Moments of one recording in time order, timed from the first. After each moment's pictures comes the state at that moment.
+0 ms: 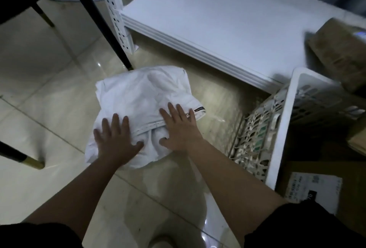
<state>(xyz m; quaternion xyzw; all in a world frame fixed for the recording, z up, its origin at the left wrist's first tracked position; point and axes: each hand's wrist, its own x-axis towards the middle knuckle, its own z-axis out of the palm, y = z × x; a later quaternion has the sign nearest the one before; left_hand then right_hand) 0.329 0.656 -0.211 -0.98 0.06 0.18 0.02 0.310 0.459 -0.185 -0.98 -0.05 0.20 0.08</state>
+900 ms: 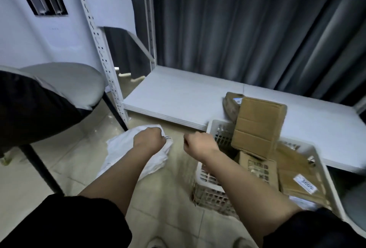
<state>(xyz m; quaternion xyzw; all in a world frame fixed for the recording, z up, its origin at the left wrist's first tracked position) 0.225 0.548 0.124 -0.97 0.18 0.11 -0.09 0.143 0.409 0.129 -1.00 0.05 0.03 0.00</state>
